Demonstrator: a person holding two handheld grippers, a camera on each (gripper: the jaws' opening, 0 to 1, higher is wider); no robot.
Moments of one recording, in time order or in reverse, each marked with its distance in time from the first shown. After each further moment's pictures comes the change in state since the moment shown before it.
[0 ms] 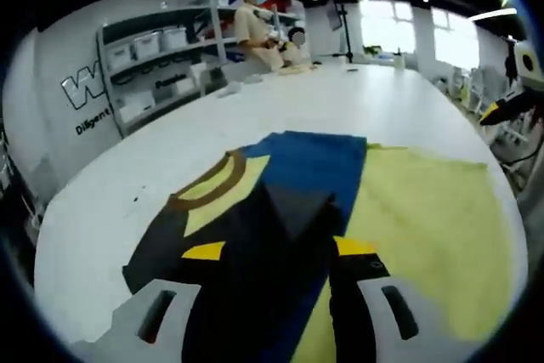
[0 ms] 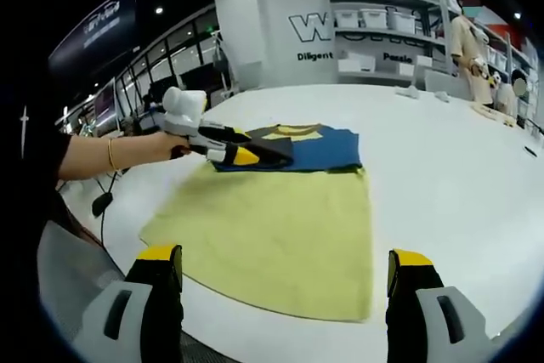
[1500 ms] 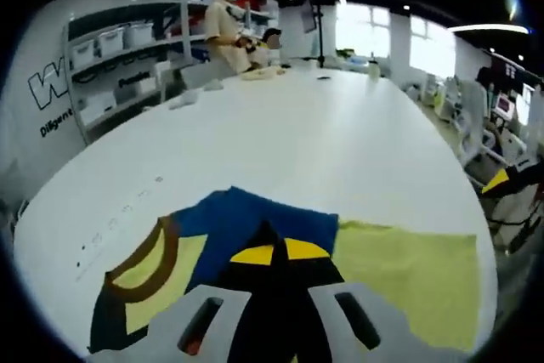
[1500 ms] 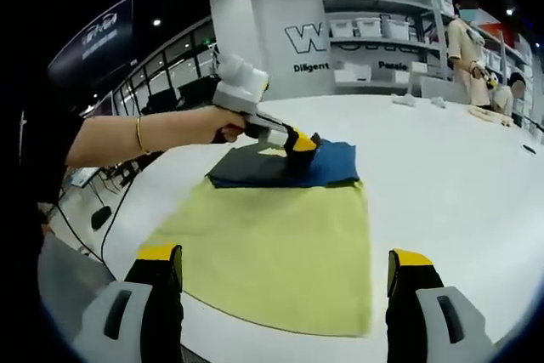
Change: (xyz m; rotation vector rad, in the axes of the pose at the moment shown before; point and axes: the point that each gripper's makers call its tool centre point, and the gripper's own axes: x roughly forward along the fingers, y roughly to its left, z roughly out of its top) left arm 0.084 -0.056 0.094 -0.105 0.046 -0.122; right arm 0.006 0.000 0.016 0.049 -0.081 0.017
